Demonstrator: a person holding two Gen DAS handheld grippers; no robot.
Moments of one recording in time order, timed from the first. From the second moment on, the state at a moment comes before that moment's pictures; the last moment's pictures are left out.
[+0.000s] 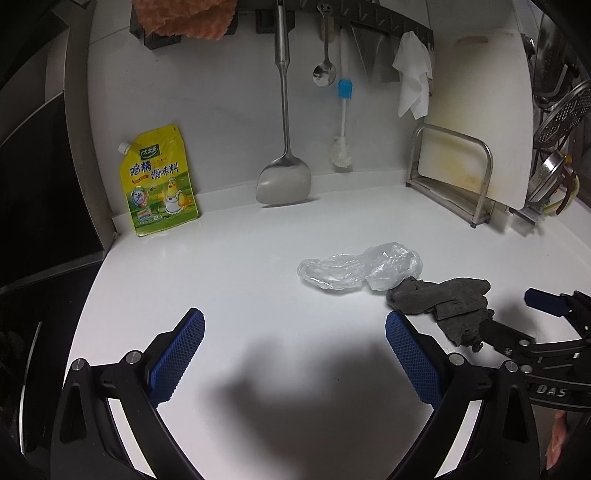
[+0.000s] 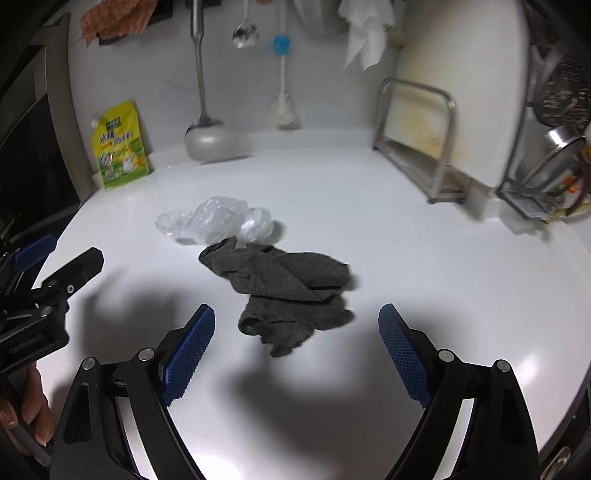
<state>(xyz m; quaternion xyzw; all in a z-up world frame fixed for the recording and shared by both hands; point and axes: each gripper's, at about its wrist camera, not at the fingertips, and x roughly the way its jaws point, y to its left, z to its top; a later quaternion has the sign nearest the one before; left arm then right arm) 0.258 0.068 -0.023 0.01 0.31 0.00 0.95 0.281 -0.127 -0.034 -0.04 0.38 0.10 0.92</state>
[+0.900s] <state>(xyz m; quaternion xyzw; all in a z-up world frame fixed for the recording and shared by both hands) 0.266 0.064 -0.032 -0.01 0.34 -0.01 0.94 0.331 -0.104 -0.057 -0.07 0.41 0.11 0.90</state>
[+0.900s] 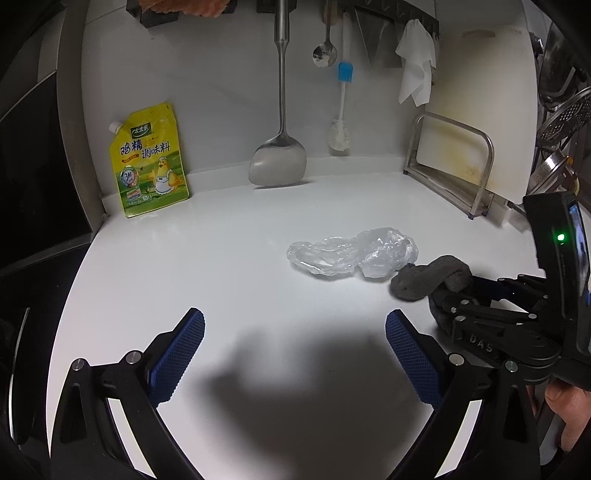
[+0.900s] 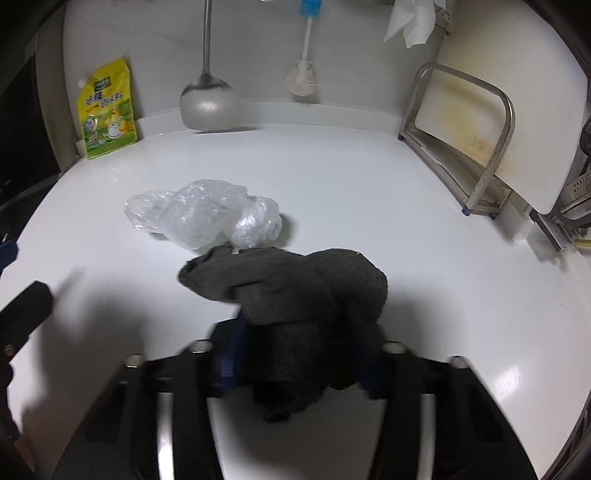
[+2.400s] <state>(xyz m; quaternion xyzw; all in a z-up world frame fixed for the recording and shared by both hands) 0.382 -0.022 -0.058 0.02 0.40 -0.01 0.92 0.322 -0.216 -0.031 0.07 0.37 0.08 0.92</state>
